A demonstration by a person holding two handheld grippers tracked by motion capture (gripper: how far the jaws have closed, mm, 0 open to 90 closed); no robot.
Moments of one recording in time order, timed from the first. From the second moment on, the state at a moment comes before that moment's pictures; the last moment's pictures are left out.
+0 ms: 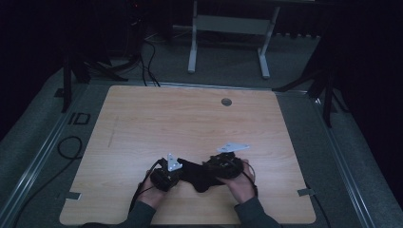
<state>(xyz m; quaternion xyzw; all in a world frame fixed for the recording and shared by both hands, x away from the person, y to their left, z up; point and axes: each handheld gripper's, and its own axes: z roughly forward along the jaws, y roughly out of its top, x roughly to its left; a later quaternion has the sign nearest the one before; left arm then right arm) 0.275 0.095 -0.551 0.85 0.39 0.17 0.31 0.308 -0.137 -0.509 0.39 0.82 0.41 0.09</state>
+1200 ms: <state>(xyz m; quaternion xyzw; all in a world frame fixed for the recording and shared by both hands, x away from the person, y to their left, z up) 0.274 0.095 -0.552 0.85 0.39 0.17 0.31 0.317 -0.208 -0.517 0.49 0.76 0.39 0.16</state>
